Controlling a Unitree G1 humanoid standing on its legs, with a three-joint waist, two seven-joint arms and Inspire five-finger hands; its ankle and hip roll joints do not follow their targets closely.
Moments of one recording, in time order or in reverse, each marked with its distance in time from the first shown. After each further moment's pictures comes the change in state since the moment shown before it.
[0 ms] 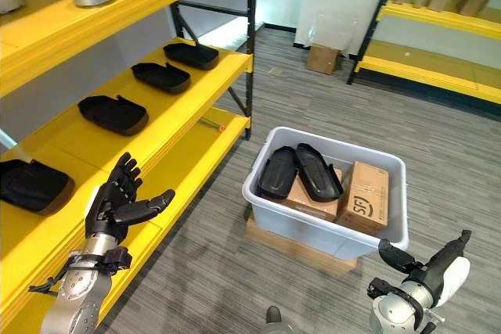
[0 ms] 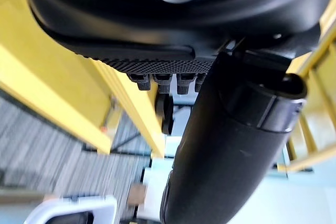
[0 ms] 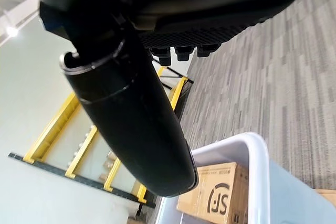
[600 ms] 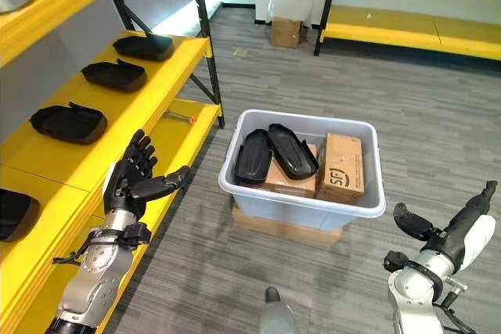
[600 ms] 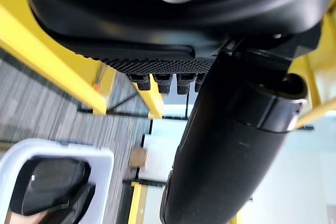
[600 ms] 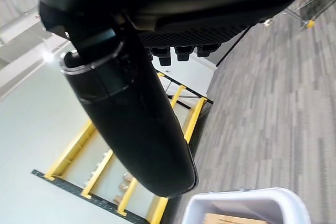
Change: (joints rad) left arm -0.204 -0.015 -0.105 0.002 -0.037 0.033 0.105; right arm -0.112 -0.121 -0.078 0.005 -0.072 -0.053 0.064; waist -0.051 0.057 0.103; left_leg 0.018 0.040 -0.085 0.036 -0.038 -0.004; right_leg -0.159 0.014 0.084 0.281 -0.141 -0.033
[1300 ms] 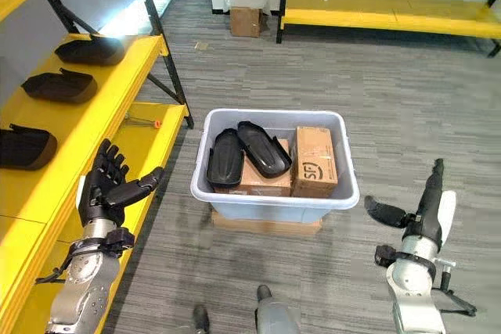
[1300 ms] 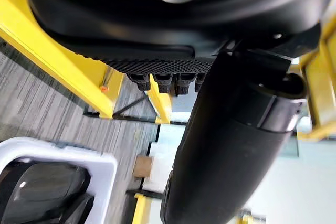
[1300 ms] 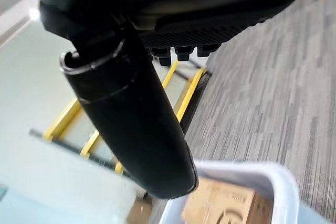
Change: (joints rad) left arm 0.135 -0.046 0.164 0.004 -0.001 -0.023 0.022; right arm 0.006 -0.020 0.053 -0.020 -0.029 -0.020 0.250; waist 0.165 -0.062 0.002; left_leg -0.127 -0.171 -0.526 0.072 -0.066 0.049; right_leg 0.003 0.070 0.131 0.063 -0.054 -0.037
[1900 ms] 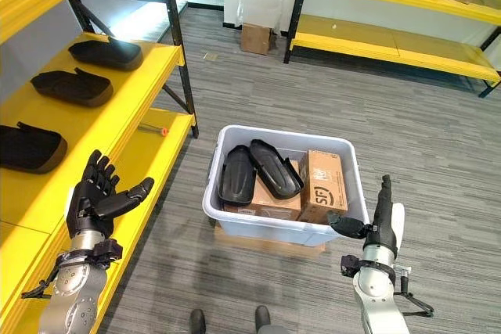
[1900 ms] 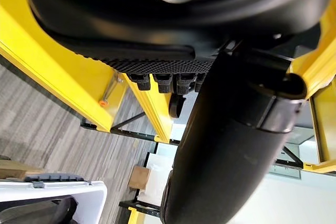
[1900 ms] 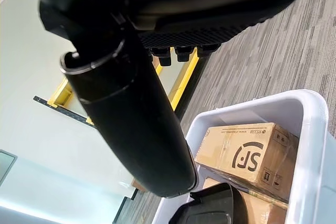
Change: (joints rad) left arm 0.070 0.004 0.056 0.015 0.001 -0.018 -0.097; right arm -0.005 0.092 0.131 0.010 -0.025 0.035 0.008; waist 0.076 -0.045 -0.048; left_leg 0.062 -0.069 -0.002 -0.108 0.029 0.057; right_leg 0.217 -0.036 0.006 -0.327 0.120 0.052
